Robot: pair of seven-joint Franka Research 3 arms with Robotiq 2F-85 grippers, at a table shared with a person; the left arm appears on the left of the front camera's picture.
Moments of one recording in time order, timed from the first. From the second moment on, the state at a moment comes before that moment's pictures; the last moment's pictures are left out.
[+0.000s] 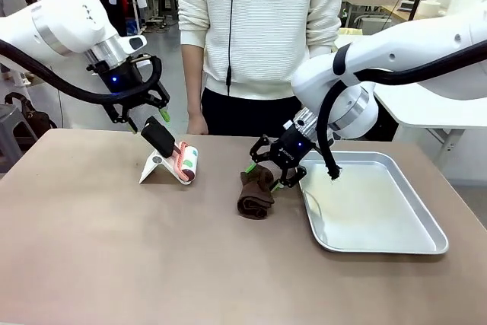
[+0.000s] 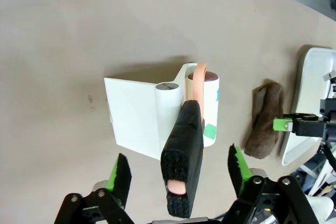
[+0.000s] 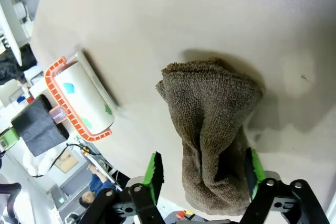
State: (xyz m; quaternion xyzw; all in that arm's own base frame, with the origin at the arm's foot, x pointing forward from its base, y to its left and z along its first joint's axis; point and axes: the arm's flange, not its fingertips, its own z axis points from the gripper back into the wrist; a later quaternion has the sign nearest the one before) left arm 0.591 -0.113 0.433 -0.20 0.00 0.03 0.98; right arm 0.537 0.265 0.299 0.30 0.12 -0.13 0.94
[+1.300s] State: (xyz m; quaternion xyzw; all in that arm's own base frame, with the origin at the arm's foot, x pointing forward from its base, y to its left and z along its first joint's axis) left arm 0.345 0.093 0.398 -0.65 -0.06 -0.04 0.76; right arm 0.396 -0.006 0.384 0.64 0.17 -0.02 0.75
